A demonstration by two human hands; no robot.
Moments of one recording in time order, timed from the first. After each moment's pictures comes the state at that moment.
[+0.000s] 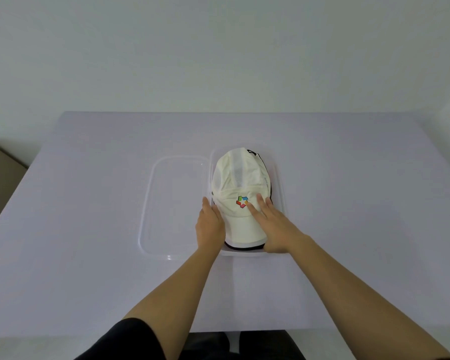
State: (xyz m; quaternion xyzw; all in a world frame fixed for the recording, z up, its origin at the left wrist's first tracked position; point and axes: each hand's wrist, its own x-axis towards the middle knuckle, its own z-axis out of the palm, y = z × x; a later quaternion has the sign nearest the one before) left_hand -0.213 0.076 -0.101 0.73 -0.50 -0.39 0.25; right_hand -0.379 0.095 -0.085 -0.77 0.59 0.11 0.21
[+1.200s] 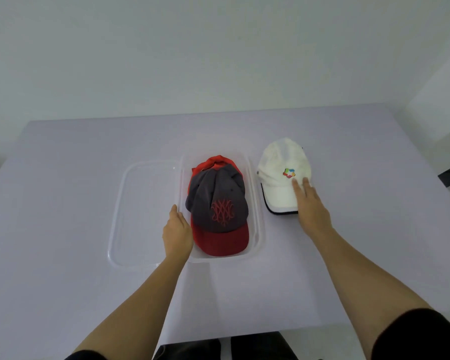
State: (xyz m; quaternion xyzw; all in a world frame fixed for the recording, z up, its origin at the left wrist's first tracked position) left_hand -0.217 0.074 -0.111 0.76 -0.49 -0.35 0.24; right_hand -0.514 0.094 -0.106 -0.59 0.80 -0.04 0.10
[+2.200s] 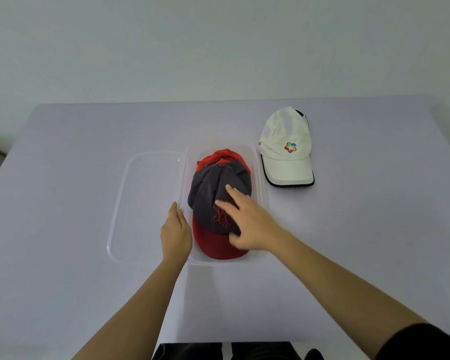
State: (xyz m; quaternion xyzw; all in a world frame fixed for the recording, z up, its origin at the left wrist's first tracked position) left_hand -0.214 0.070 -0.126 0.77 -0.47 -0.35 0.26; right_hand -0.400 0.063 -0.090 -0.82 0.51 -0.05 0.25
